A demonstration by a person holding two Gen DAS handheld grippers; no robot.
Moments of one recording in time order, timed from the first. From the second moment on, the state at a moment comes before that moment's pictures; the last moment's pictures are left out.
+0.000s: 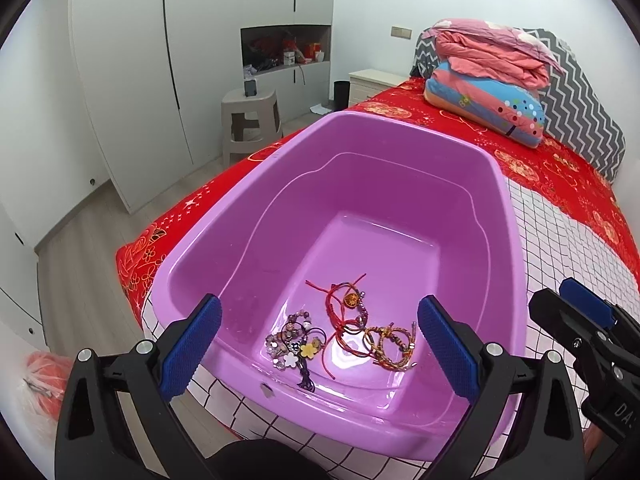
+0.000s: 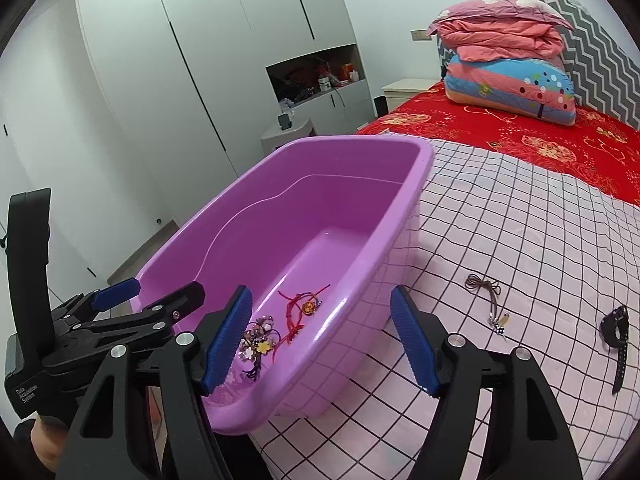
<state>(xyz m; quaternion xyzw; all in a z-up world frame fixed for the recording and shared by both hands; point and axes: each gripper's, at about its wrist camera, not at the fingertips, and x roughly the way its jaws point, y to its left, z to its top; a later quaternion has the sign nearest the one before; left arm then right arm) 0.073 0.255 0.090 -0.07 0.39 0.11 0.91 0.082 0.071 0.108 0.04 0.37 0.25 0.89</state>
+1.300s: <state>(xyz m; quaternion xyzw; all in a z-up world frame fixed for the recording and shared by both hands) 0.053 0.111 0.107 0.01 0.38 0.00 0.93 0.016 -0.080 0.097 0.11 0.35 0.14 0.92</state>
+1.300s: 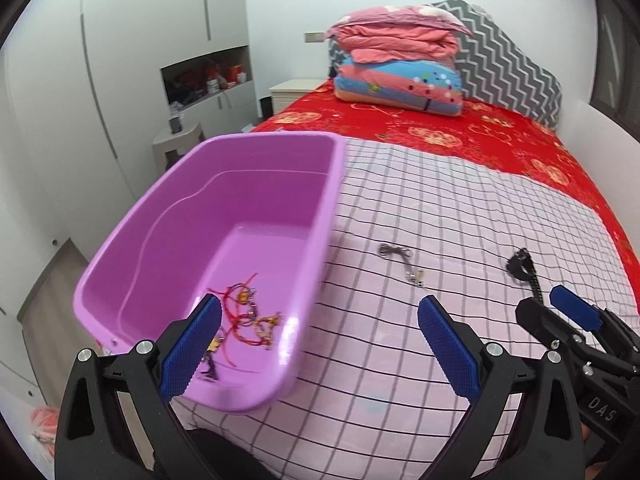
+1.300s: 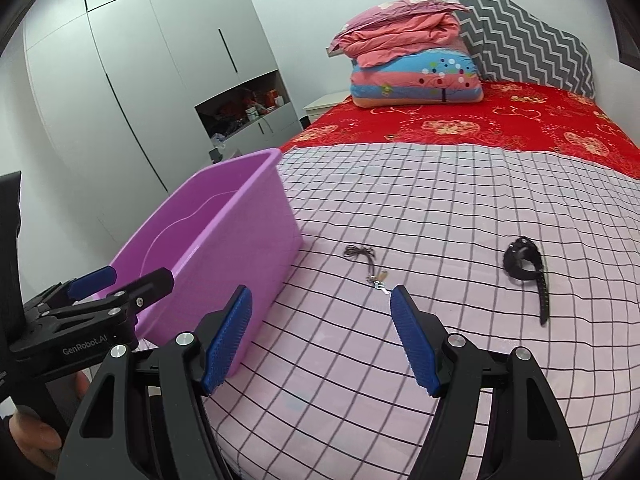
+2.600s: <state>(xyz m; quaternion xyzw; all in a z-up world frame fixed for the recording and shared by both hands) 0.206 -0.006 -0.050 0.01 0.45 0.00 0.89 0.139 -0.304 -0.053 0.13 0.40 -0.06 0.91</state>
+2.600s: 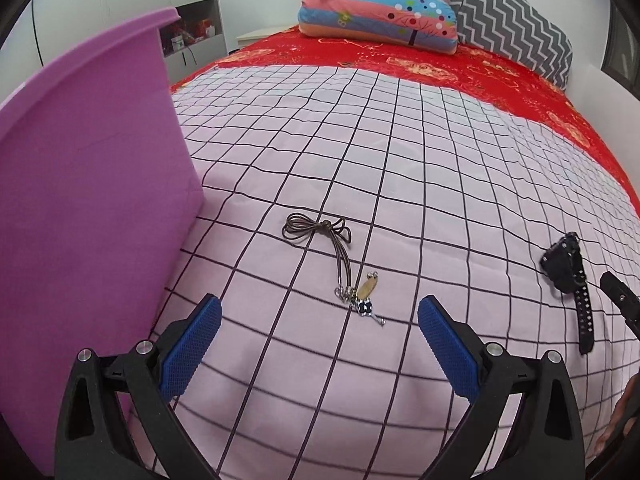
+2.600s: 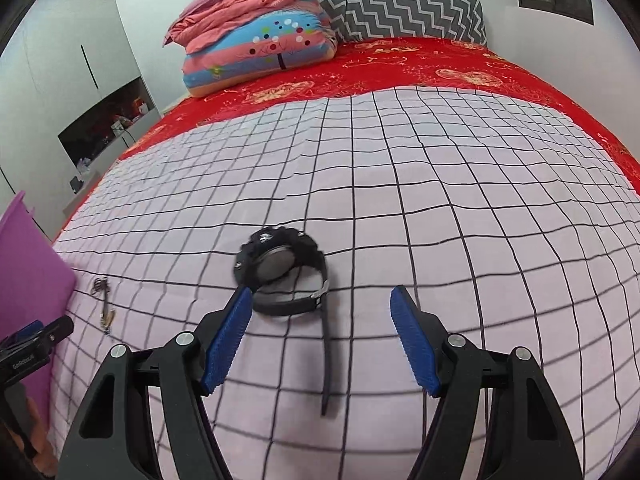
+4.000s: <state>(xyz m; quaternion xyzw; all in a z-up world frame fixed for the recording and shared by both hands) 0.280 -0.019 -0.108 0.00 0.48 0.01 0.88 0.222 -0.285 -0.100 0.04 0.46 0.02 0.89</state>
